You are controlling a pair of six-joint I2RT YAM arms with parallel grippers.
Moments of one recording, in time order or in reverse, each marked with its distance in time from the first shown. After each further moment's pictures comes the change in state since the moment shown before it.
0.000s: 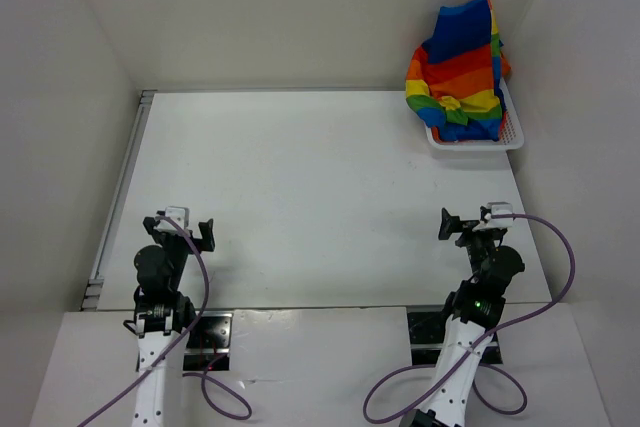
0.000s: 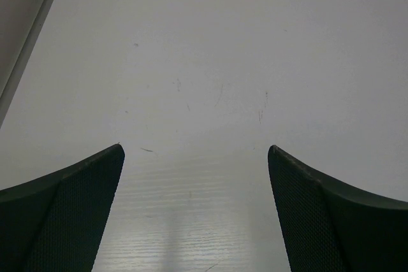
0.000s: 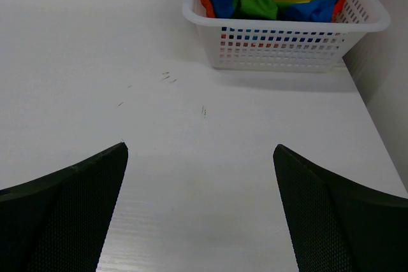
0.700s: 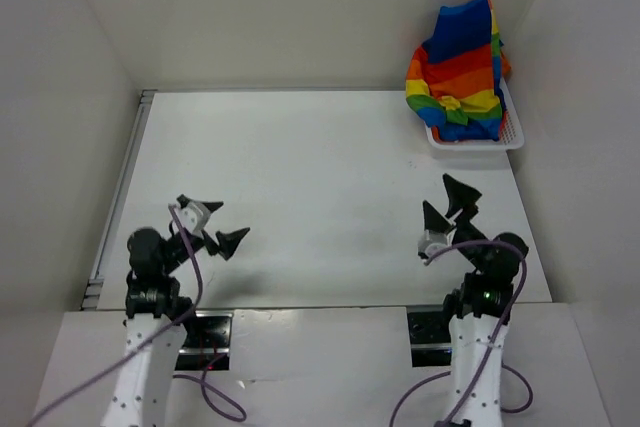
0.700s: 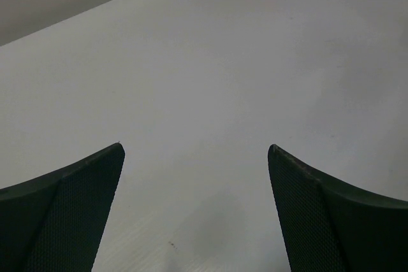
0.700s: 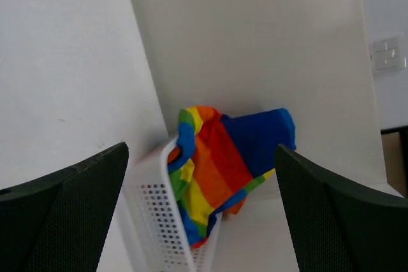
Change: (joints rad) left arm -0.037 0.133 0.070 0.168 0.599 -0.002; right arm 0.139 0.089 0.079 0.116 -0.488 -1.168
